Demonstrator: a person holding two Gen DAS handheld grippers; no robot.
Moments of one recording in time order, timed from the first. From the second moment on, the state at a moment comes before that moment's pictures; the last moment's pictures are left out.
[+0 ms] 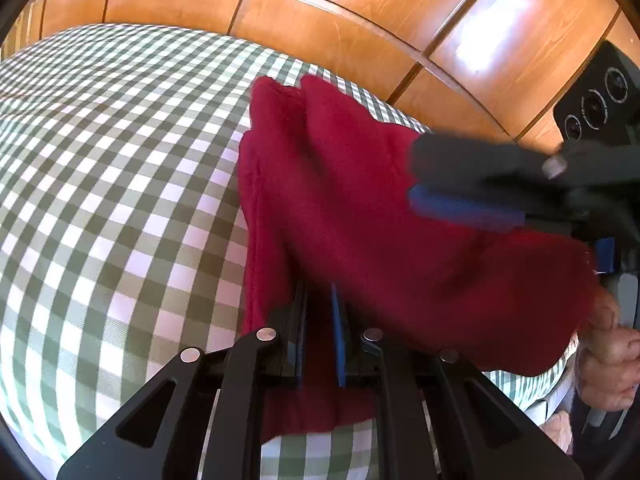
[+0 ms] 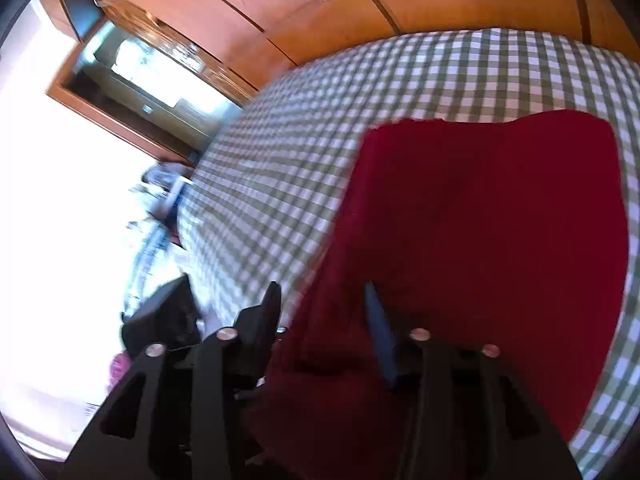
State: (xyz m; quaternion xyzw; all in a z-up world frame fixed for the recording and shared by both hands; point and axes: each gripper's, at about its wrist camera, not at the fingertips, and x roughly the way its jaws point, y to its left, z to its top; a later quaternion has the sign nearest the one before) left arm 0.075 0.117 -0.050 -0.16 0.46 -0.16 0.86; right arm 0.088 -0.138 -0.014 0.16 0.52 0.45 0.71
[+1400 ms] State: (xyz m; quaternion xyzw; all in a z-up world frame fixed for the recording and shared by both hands) left arm 0.024 0.126 -0.044 -0.14 0.46 -0.19 0.86; right arm -0.029 -0.214 -0.078 -0.07 0.45 0.31 0.84
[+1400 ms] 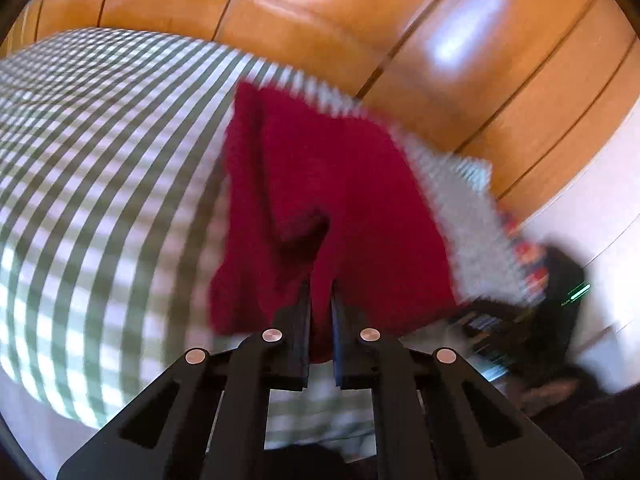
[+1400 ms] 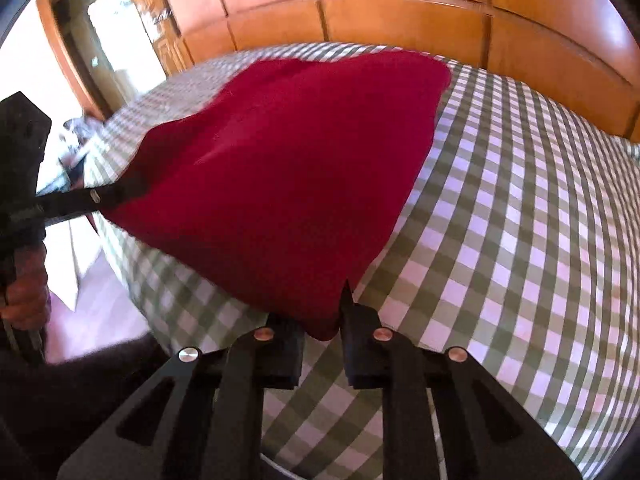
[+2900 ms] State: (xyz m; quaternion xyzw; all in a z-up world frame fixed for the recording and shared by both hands) left arm 0.032 0.105 0.021 -0.05 0.36 -0.08 0.93; right arm 0.052 -0.229 -0.069 0.12 0.48 0.33 0.81
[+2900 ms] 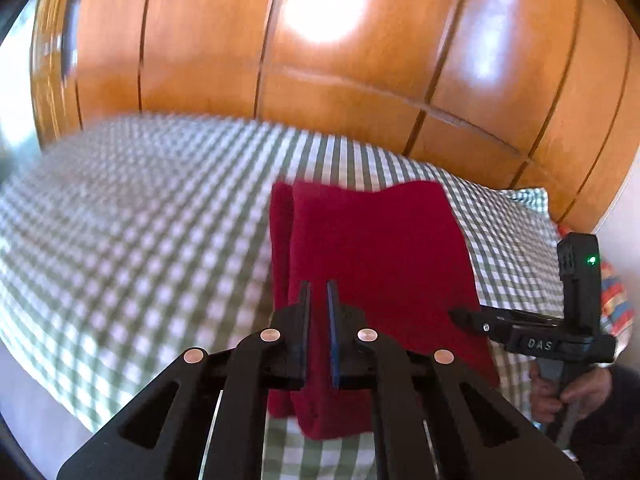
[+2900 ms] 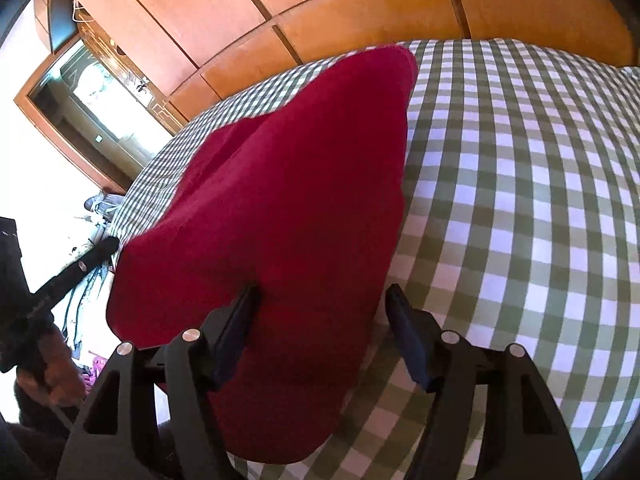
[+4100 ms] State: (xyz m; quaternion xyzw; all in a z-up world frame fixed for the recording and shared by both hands) left arm 0.064 0.077 -0.028 0.03 0.39 -0.08 0.92; right arm 0.162 -0.192 -0.038 0.14 0.46 0.31 0.82
